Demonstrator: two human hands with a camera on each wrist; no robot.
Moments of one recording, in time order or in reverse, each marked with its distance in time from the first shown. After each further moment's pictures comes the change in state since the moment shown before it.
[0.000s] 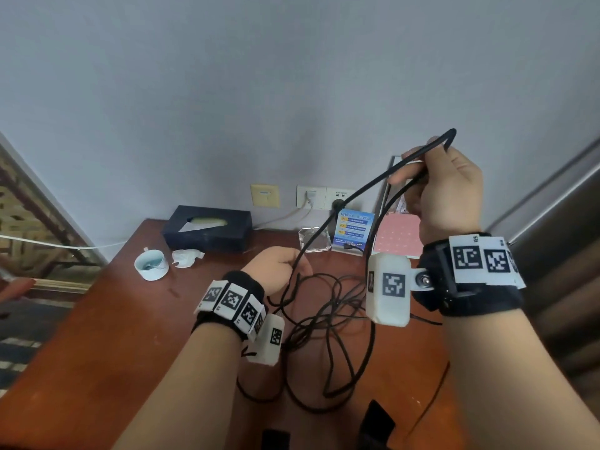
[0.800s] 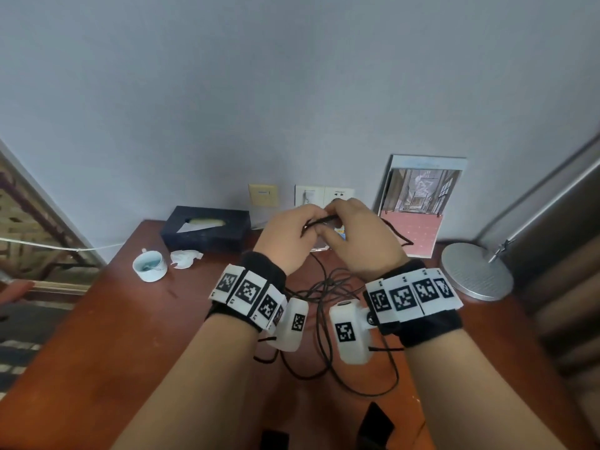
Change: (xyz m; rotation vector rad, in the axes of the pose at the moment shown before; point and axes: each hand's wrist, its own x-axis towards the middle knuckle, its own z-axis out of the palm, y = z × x) left_hand 0.006 0.055 -0.009 0.129 0.337 0.359; right_hand -0.036 0.056 0.021 -1.079 -0.630 -0.228
